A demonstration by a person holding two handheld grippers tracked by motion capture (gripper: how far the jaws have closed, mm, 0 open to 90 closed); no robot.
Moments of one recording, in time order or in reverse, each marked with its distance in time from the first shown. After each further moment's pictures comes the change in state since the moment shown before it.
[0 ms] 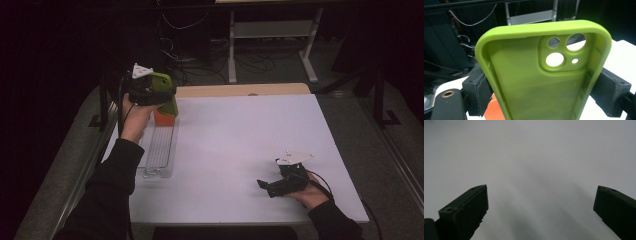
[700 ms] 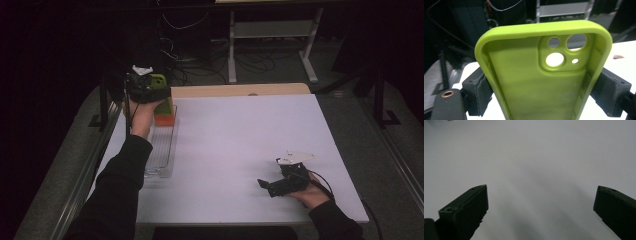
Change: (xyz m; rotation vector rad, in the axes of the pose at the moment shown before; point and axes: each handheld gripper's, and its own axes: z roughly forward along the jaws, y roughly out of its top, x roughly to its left) left arm 0.014 -0.012 0.034 0.095 0.225 -0.088; right arm -0.002 0.000 -0.002 -0.015 0.001 0.004
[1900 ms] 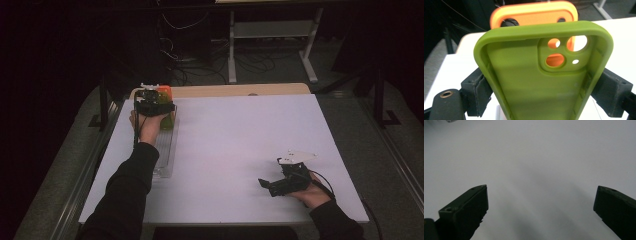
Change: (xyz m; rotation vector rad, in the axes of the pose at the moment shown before) left arm 0.001 -0.052 0.044 0.132 0.054 -0.014; right arm -0.001 0.000 -0.002 -0.001 0.002 0.013
